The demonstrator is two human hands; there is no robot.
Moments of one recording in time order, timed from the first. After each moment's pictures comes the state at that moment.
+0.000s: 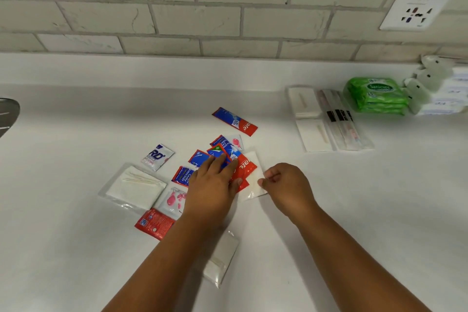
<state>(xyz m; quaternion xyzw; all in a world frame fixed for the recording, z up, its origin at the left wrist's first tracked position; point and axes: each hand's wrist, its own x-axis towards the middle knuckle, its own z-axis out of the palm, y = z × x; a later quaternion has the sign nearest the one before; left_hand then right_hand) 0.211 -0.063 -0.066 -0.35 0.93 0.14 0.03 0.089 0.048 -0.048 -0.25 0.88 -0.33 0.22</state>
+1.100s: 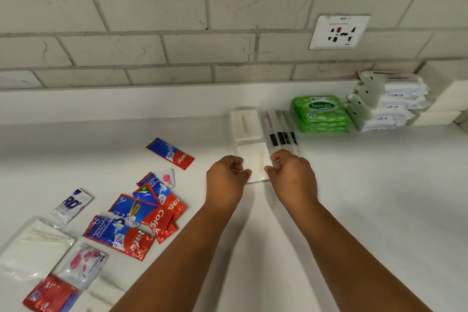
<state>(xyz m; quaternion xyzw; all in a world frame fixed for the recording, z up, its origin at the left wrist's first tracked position) 0.016 -0.008 -0.052 -0.43 0.73 0.49 -0.19 -0.080 0.092 -0.049 -0.28 0.91 -0.30 0.03</state>
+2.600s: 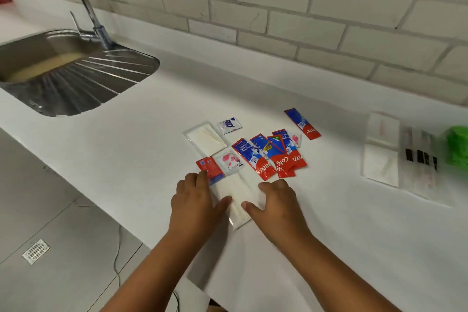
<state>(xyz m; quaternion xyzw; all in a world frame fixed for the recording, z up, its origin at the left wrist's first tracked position) 0.326 0.038 -0.059 -0.66 0.73 0.13 -0.14 0.167 0.076 -0.049 -0.57 0.78 -0.15 0.21</state>
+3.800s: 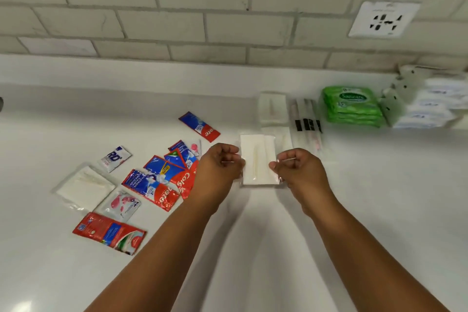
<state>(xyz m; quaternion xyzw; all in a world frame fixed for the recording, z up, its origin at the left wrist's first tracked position) 0.102 0.001 -0.030 -0.45 0.63 0.59 -0.23 -0.031 0.113 -0.033 -0.21 0.77 -0.54 0.28</state>
